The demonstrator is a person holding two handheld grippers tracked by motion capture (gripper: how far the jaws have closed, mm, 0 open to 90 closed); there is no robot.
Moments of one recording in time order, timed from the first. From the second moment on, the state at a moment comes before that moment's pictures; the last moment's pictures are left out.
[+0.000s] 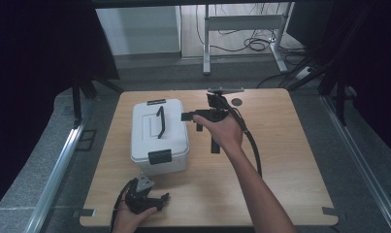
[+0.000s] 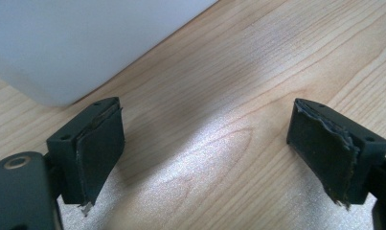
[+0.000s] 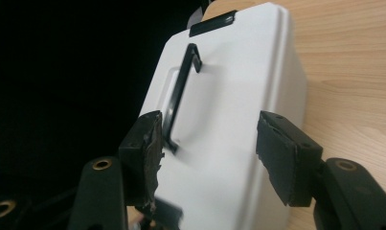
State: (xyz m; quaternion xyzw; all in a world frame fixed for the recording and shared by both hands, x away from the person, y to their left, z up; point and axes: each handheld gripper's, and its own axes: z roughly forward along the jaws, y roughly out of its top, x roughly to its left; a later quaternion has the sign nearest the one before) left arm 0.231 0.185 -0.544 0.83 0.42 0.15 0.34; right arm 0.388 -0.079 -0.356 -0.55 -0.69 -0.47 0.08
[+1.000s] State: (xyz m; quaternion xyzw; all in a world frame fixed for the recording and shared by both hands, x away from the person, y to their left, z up) left arm 0.231 0.185 -0.544 0.83 0.42 0.15 0.34; right arm 0.306 -0.215 -0.453 -0.57 -0.66 -0.48 0.06
